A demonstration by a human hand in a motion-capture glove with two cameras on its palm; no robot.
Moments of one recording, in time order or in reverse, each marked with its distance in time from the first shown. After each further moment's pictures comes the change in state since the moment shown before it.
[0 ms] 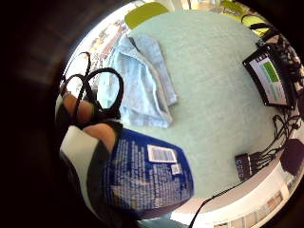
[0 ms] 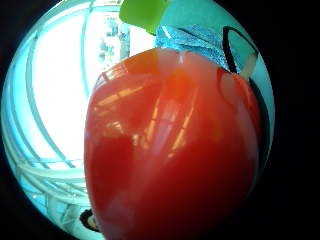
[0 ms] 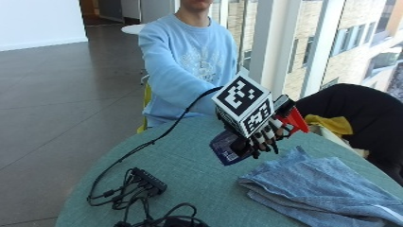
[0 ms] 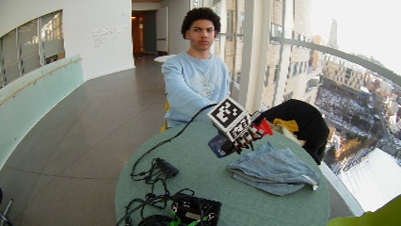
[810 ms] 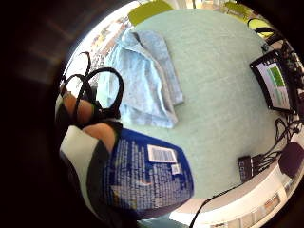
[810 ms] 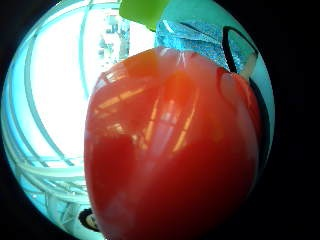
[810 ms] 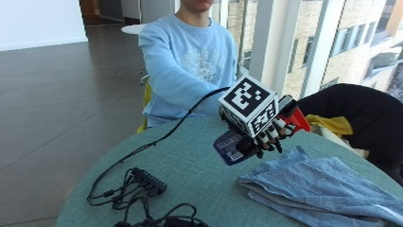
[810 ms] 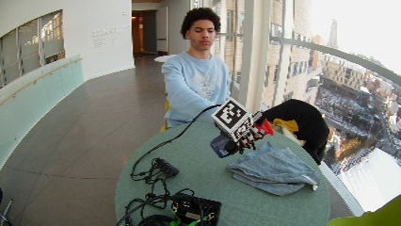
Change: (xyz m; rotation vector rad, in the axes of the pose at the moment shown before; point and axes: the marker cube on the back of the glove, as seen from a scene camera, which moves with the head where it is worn) arm -0.009 -0.001 0.014 -0.020 0.009 -0.033
